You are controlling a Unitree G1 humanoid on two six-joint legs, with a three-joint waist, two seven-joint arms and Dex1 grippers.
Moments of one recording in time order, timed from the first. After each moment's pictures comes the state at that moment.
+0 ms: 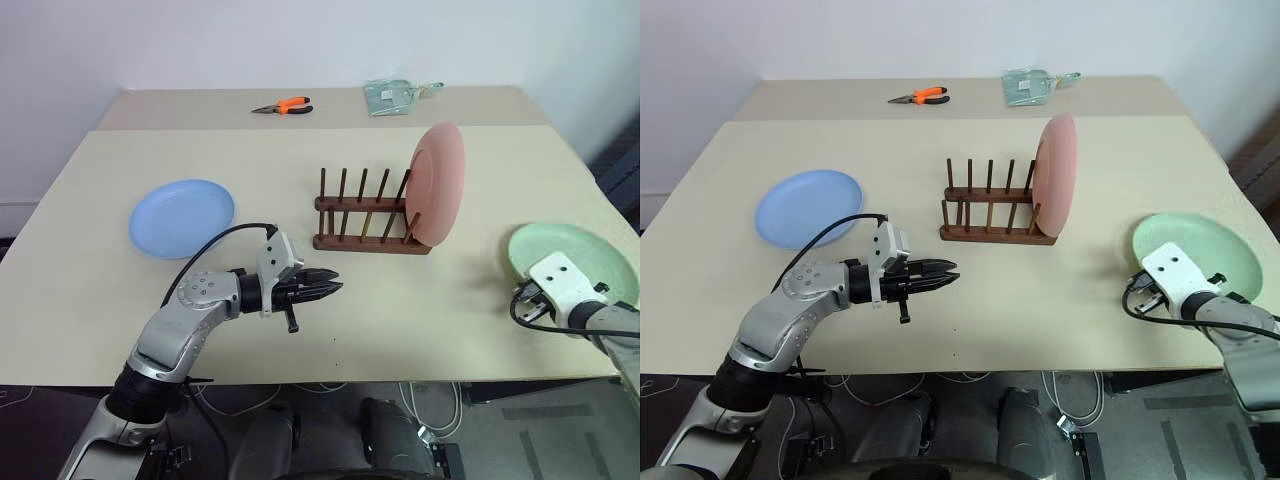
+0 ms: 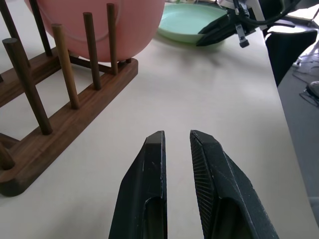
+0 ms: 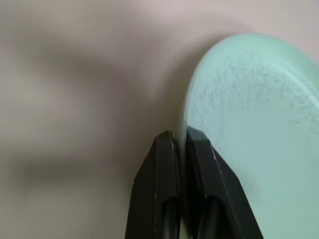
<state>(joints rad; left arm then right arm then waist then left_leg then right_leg) -0.31 0.48 -0.22 -0.30 -0.40 0.50 -0.88 0.10 -0.92 -0.19 -0.13 0.10 0.49 0.47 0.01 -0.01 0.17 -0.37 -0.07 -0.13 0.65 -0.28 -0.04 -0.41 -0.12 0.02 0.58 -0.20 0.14</state>
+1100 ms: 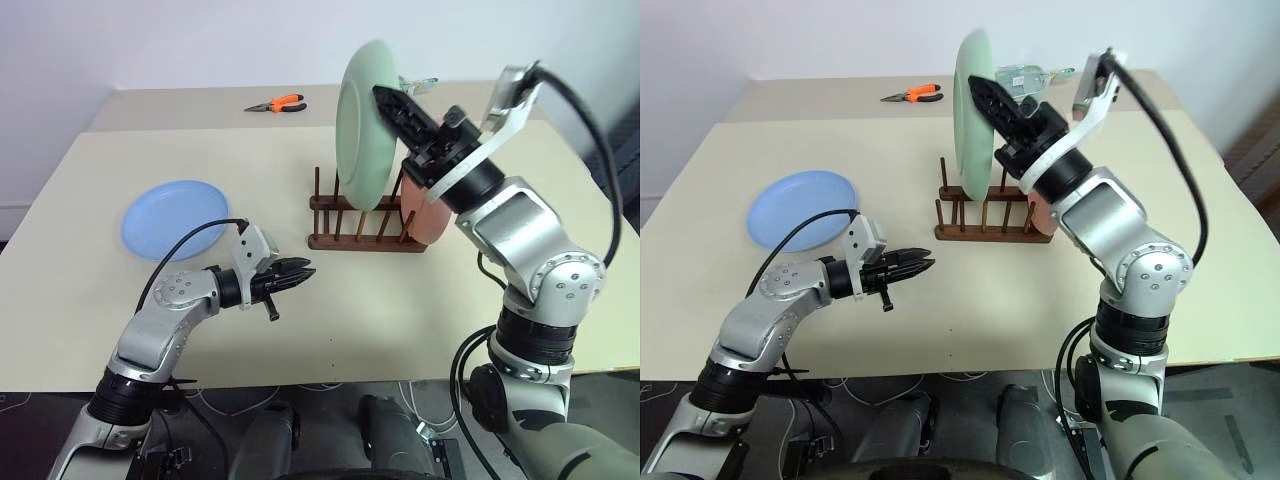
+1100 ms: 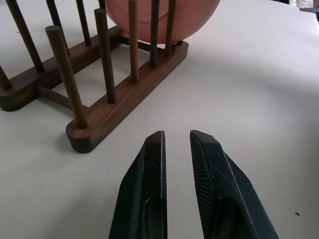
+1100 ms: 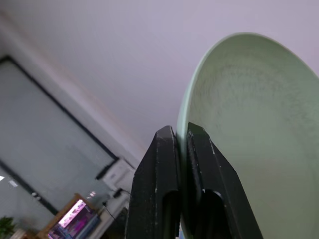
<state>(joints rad) -0.27 0.52 -0.13 -0.26 -0.38 0.46 -0.83 -0.66 -0.26 -0.21 -0.37 1.57 0.74 -0.29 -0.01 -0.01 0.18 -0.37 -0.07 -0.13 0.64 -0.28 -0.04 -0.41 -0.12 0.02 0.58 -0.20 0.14</state>
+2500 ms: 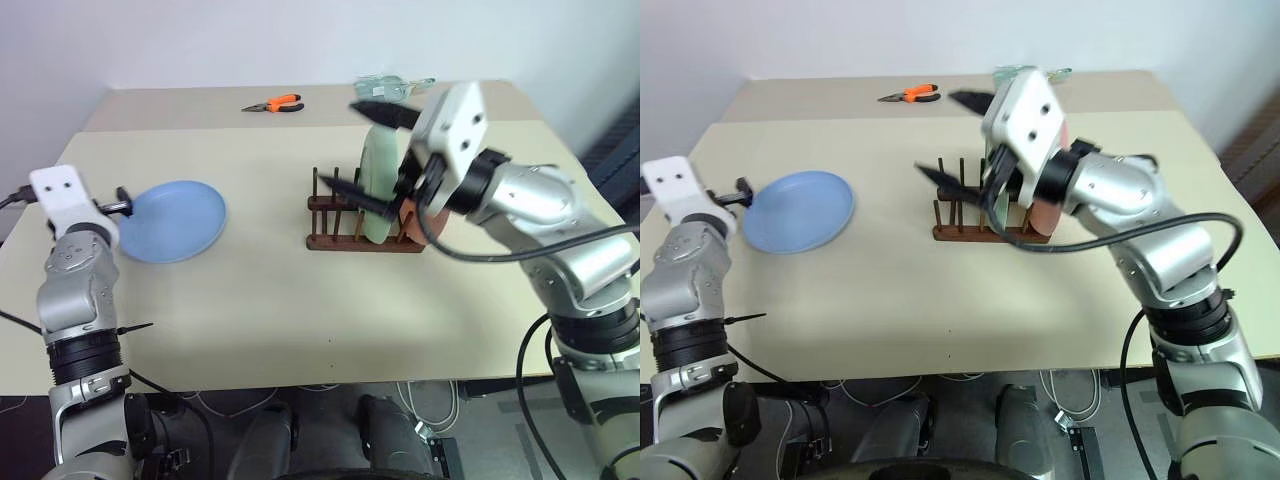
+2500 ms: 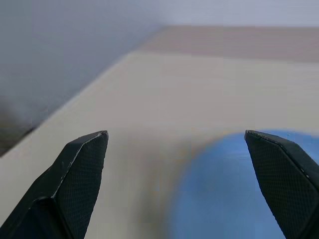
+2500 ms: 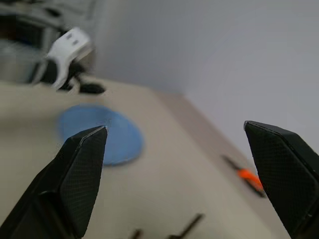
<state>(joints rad) -0.48 0.45 0.54 0.09 -0.23 0.67 0.13 -0.71 -0.67 0.21 -0.45 0.54 0.47 0.58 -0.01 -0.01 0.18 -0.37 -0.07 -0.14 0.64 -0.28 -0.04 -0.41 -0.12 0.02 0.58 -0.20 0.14</state>
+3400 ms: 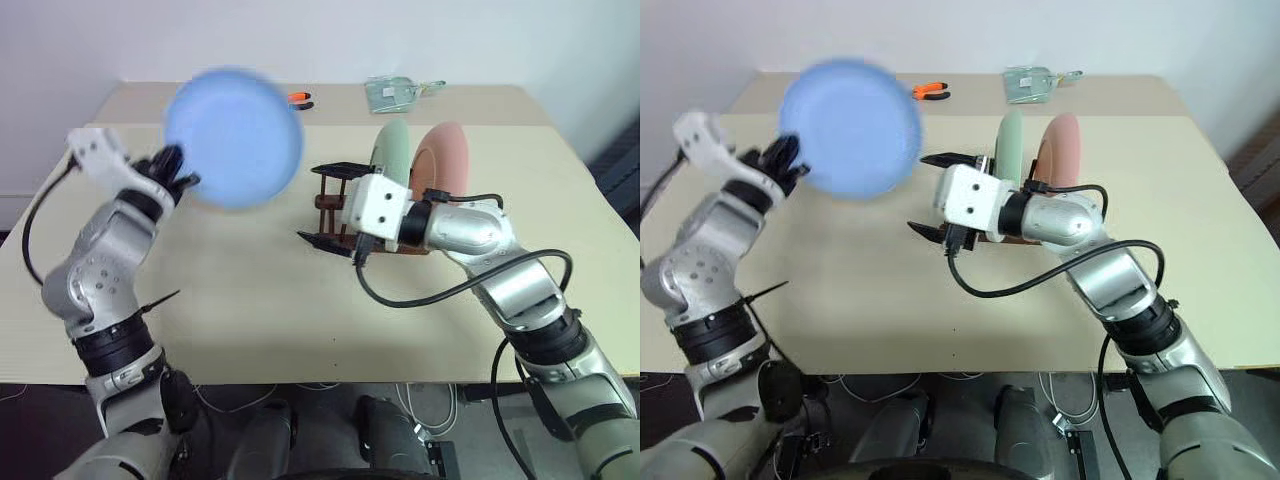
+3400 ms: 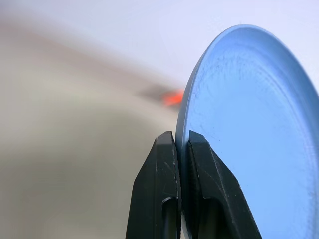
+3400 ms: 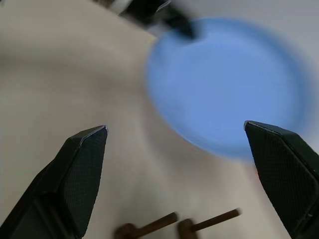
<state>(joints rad) -0.67 0.30 0.47 -0.30 -0.68 0.89 -0.06 -0.74 -0.58 0.42 -0.30 0.01 0.24 0.70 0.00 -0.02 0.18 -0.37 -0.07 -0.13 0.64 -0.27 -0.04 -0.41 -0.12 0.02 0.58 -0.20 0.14</state>
